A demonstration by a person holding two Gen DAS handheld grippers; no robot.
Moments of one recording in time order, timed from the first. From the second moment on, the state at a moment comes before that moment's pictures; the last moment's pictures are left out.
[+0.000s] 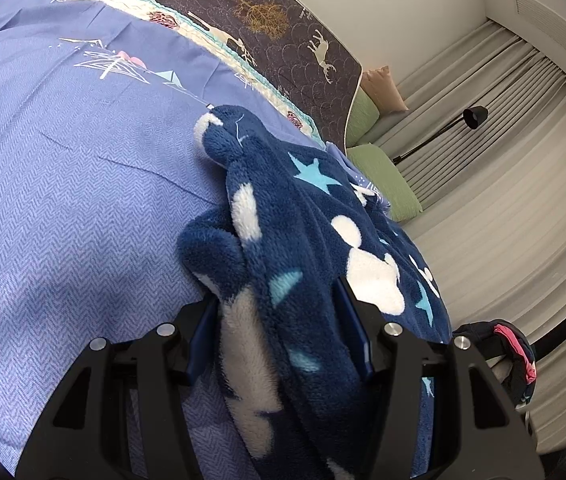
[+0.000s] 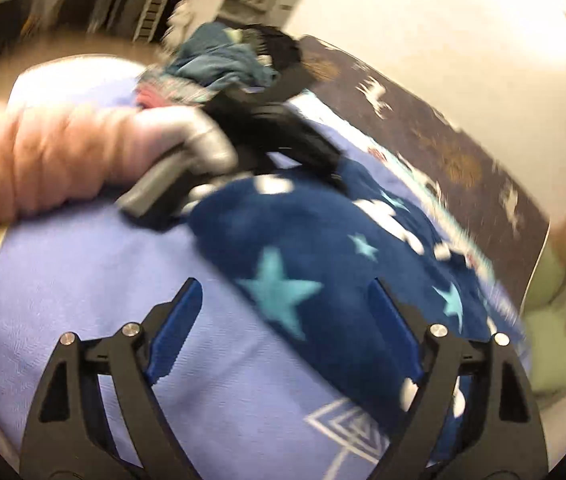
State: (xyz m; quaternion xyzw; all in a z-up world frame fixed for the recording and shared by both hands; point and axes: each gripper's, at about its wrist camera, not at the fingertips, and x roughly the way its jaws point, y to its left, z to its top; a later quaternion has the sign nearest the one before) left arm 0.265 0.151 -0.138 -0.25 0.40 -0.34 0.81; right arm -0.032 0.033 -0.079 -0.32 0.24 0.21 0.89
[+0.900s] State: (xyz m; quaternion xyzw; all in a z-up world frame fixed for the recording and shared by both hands) left arm 0.280 0.121 -0.074 -0.30 0.40 -0.38 0.78; right arm 0.036 0.039 -0.057 -0.23 0.23 0.17 0.93
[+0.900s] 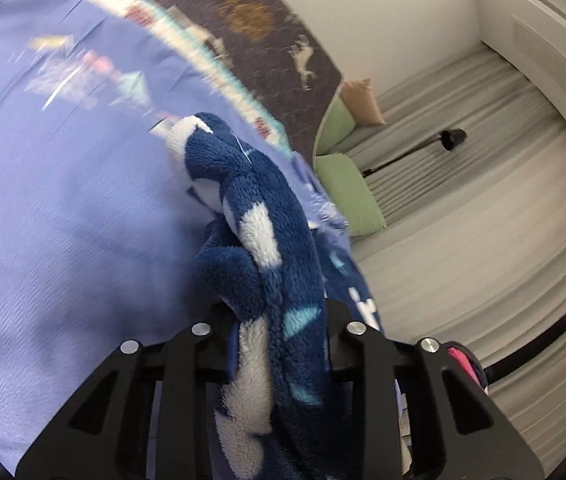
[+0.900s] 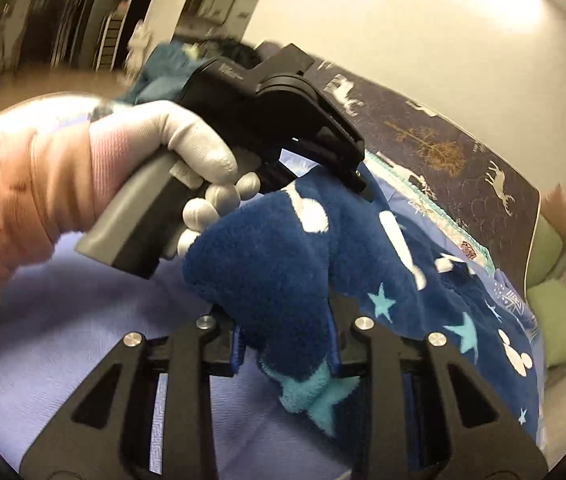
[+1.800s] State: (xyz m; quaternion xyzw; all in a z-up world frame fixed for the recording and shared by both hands) left arm 0.233 -0.241 -0.007 -0.02 0.46 -0.43 0.78; right arm -0.002 -0.316 -0.034 0.33 0.21 0.13 0.91
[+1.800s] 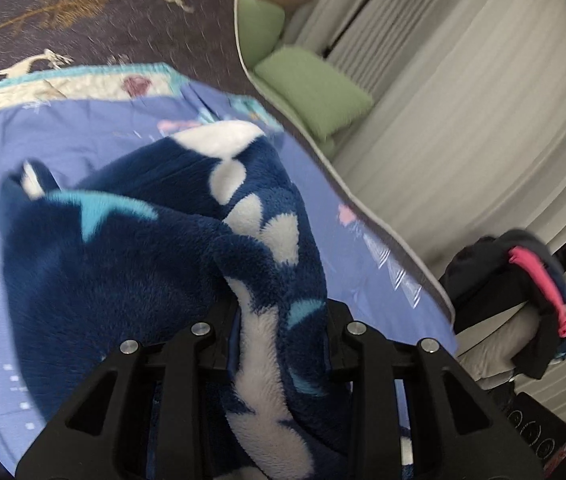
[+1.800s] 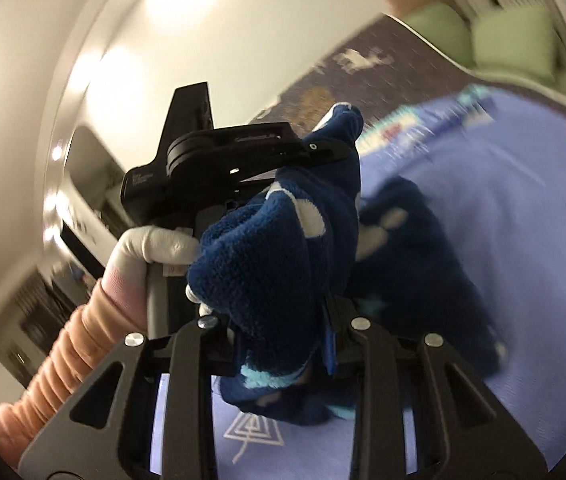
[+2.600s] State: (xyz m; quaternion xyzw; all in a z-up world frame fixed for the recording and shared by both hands) left arm 0.199 -0.199 -0.016 0.23 0.33 -0.31 0.86; right arm -0.036 -0.398 -0.066 0.39 0.22 0.10 0.89
